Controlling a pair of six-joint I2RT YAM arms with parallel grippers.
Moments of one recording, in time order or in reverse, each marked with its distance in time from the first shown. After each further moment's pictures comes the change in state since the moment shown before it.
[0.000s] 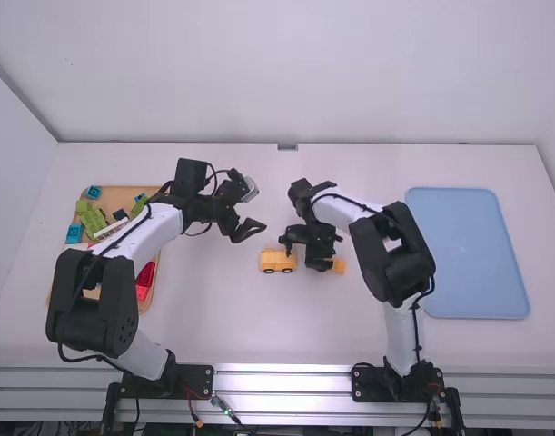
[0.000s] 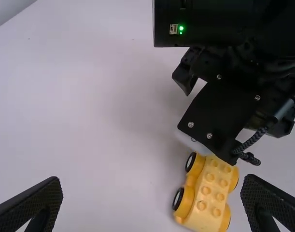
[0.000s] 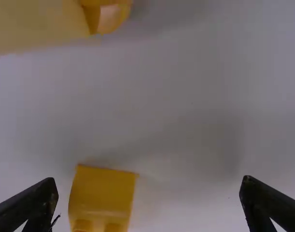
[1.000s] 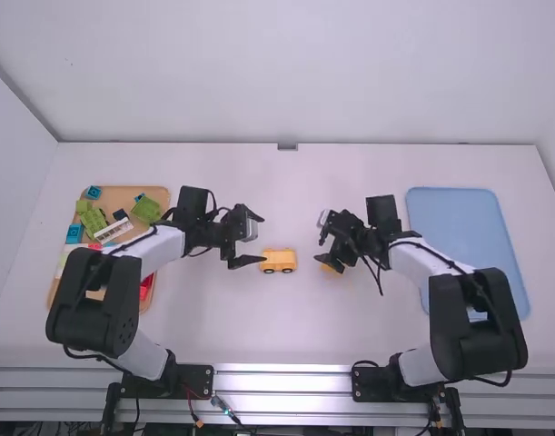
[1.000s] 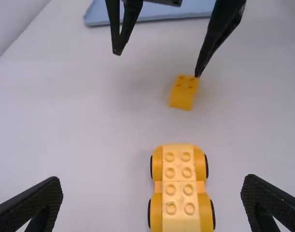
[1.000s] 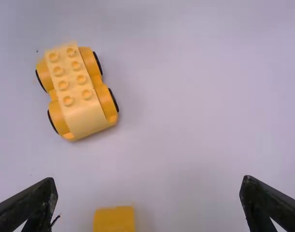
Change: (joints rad) left arm -0.007 0.000 -0.257 0.235 0.249 0.440; right arm -0.327 -0.541 -0.698 0.861 -0.740 0.081
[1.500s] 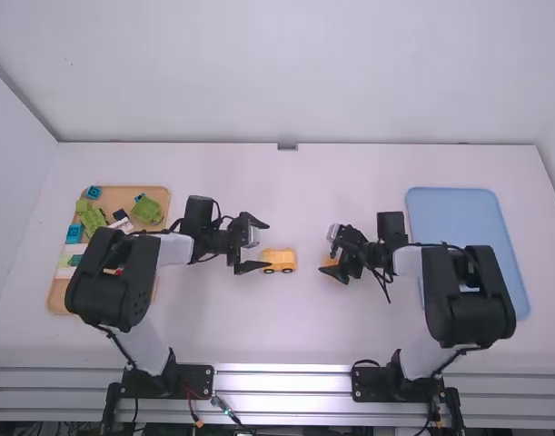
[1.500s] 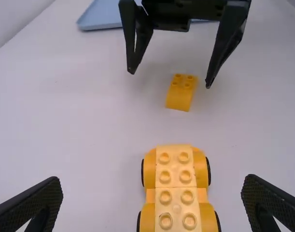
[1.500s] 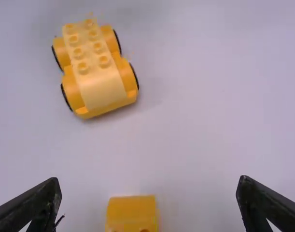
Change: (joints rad) left arm -0.010 0.162 -0.061 0.286 0.073 -0.079; right arm -0.116 0.172 -0.096 0.156 -0.204 -0.114
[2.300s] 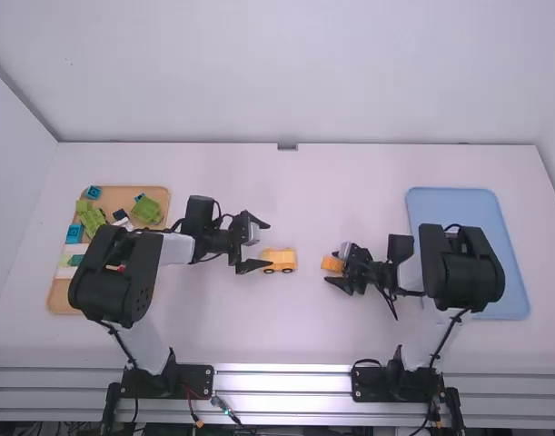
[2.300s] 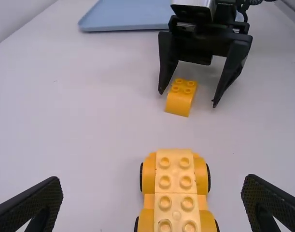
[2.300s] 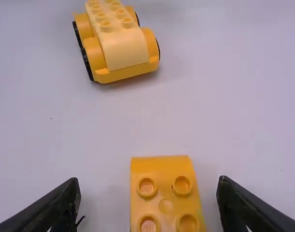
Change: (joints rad) left arm -0.001 0.016 0.000 0.038 0.018 -0.076; right arm -0.110 0.214 -0.152 0.396 -0.190 -0.025
